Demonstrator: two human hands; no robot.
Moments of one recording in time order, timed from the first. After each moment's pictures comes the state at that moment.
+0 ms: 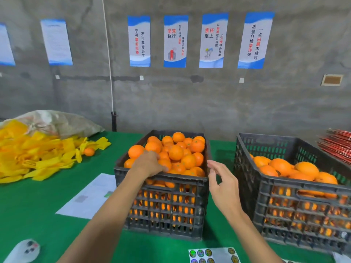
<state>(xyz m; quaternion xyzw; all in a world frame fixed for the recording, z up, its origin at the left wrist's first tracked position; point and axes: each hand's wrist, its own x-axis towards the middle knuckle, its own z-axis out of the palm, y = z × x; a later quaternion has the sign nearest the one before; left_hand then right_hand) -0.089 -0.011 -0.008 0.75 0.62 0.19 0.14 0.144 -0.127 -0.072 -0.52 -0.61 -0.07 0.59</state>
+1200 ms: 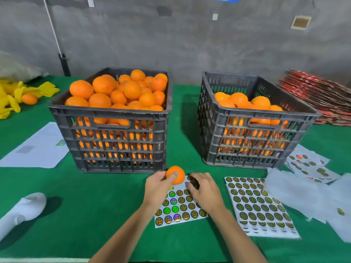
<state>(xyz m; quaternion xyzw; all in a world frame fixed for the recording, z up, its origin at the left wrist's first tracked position) 0.043 -0.175 -0.239 0.51 0.50 0.39 0.58 0.218 -0.230 -0.265 -0.75 -0.60 0.08 0.27</state>
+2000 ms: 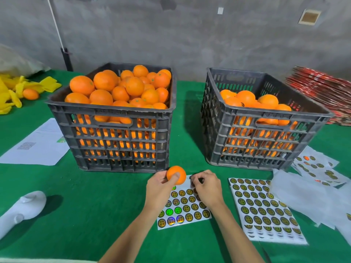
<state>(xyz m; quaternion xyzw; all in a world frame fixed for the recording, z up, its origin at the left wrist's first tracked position) 0.043 -0.172 -0.258 0.52 0.50 0.42 0.55 0.216 -0.212 -0.261 -0.78 -0.51 0.13 0.34</state>
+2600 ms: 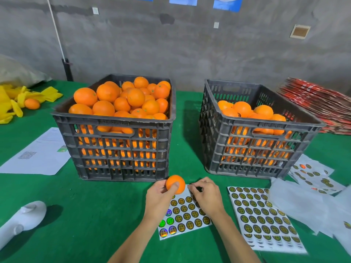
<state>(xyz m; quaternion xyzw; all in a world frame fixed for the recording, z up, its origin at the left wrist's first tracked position) 0.040 -0.176 -0.257 0.52 0.47 0.43 0.57 0.219 -0.212 -0.262 -0.77 -0.54 0.11 0.31</state>
